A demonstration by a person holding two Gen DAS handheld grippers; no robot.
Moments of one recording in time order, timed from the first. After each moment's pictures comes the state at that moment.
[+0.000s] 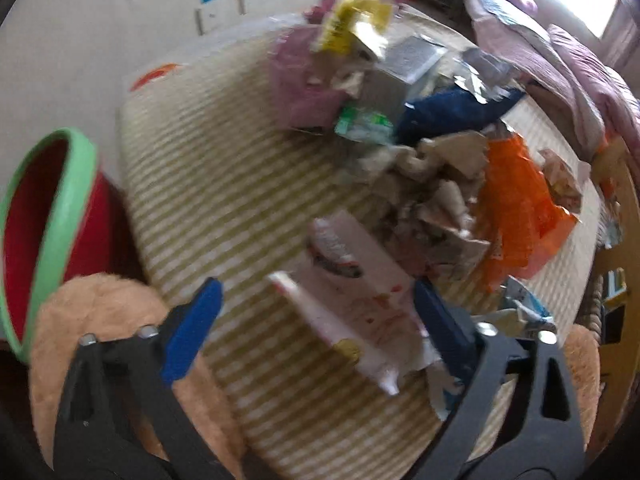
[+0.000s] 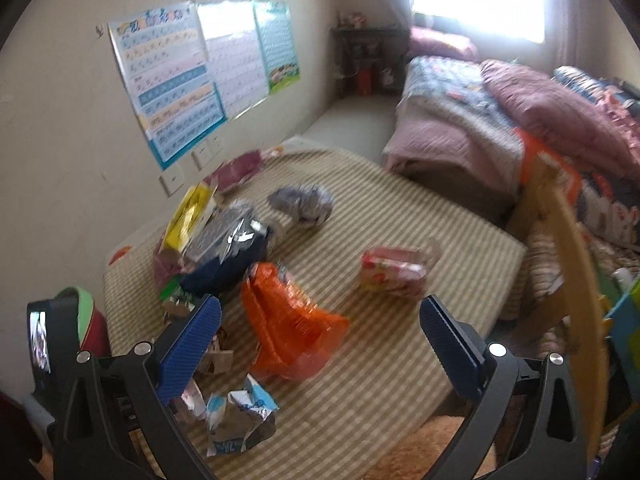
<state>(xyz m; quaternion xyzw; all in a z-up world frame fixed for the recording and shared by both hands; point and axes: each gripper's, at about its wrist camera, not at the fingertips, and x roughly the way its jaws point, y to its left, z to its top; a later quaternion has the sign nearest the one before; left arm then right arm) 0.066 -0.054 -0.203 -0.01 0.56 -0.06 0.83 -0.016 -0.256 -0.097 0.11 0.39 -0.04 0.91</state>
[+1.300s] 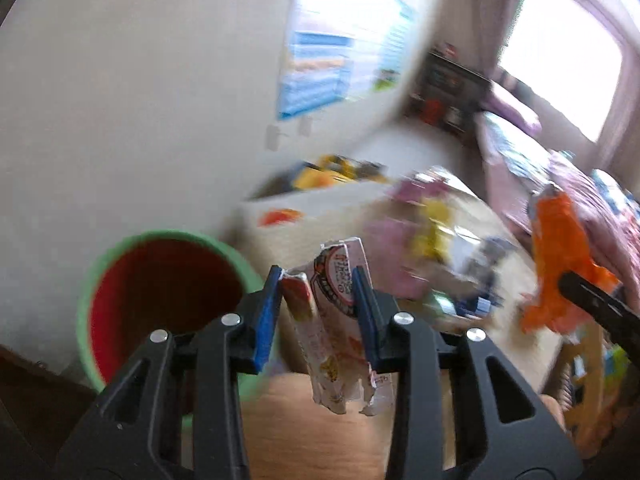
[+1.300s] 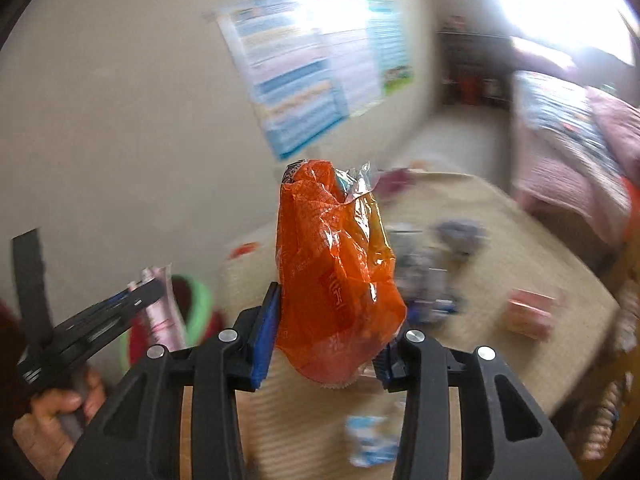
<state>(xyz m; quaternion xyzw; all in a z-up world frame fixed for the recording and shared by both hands) 0.039 0.112 -0.070 -0.09 0.37 0.02 0.92 0.007 -0.128 -0.029 0.09 0.37 0.15 0.91</state>
